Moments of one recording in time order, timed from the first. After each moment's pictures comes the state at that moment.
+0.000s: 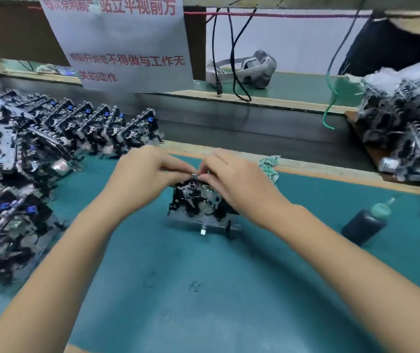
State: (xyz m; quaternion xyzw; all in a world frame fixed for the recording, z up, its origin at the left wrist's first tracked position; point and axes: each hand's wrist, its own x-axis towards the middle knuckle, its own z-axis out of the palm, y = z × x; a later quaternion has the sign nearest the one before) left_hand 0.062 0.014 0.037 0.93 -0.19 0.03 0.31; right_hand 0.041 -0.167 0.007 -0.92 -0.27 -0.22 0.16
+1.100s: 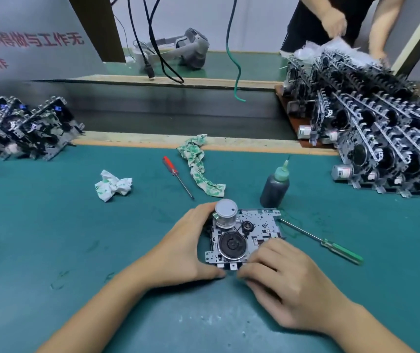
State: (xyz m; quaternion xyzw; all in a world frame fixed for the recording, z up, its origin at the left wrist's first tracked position) left_hand -0.025 -0.115 -0.068 0.81 -0.40 -0.17 0.39; right_hand -0.139 -0.302 -0.066 -0.93 -0.26 -0.20 0.15
